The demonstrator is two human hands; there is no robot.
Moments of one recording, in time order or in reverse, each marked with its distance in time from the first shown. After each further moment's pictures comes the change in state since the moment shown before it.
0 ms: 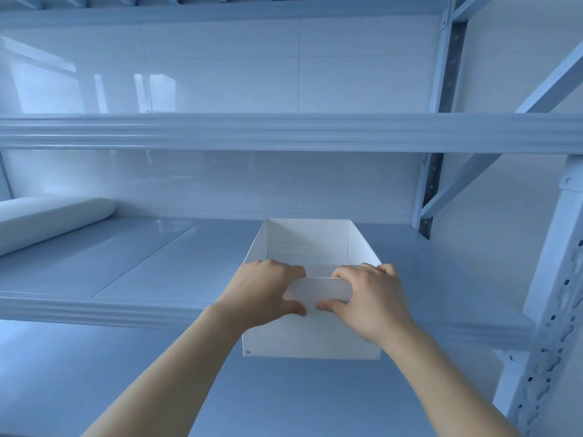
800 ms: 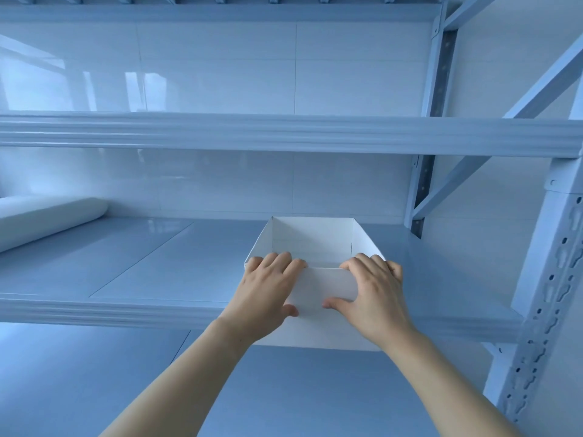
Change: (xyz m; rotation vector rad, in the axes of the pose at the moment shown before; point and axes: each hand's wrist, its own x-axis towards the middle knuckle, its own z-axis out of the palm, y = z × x) left_hand -0.016 -0.002 0.021 0.014 0.203 0.031; right_hand -0.007 -0.002 0.009 -0.039 0.192 0.006
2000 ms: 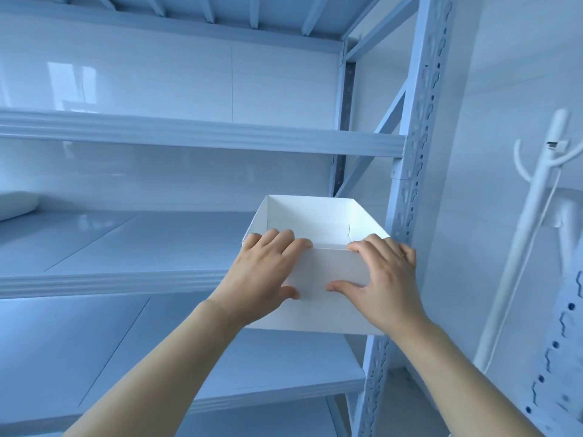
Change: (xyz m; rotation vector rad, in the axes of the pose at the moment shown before) left_hand -0.072 0.168 -0.120 -0.091 0.201 0.240; right_hand -0.121 -0.016 -0.219 -0.163 0.165 0.012
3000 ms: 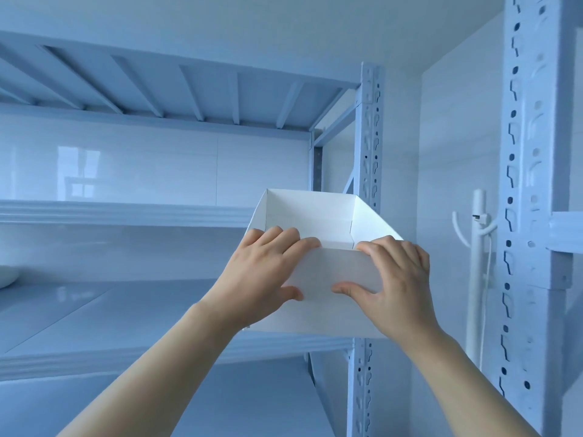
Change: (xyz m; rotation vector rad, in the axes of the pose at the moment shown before) left_hand 0.093 0.076 -0.098 0.133 0.224 0.128; right_hand 0.059 0.055 -0.119 -0.024 0.317 -0.126
